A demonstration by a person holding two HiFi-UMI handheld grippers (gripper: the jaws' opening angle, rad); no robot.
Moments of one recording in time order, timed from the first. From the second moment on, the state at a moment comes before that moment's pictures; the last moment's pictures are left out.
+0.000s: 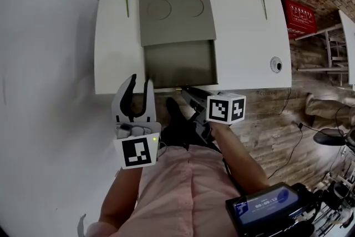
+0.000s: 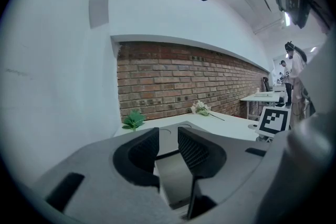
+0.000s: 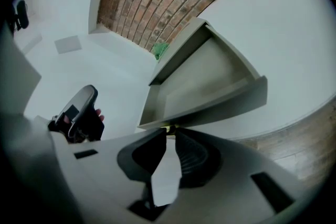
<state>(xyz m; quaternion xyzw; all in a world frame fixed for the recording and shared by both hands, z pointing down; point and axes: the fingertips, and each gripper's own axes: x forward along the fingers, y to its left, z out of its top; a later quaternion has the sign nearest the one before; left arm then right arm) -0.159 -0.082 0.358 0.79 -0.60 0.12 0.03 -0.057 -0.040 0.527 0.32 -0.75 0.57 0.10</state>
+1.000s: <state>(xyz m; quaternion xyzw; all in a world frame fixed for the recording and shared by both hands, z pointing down) -0.156 -0.059 0.354 0.79 -0.61 0.12 0.02 -0.058 -0.015 0.529 0.31 -0.75 0.57 0.11</state>
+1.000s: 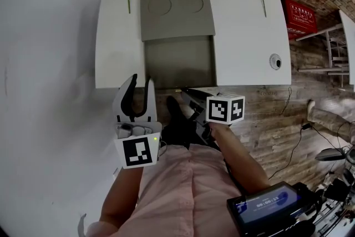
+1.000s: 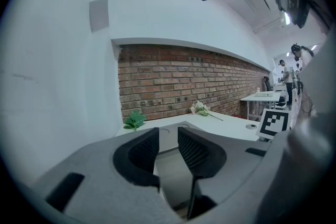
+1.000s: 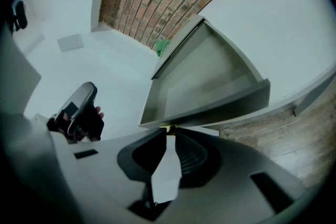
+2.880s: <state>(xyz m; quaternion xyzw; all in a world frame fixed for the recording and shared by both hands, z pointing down) -0.101 -0.039 0.177 0.80 -0.59 -0.02 -0.09 0.004 -0.043 0.216 0.49 -0.87 -0.02 0.02</state>
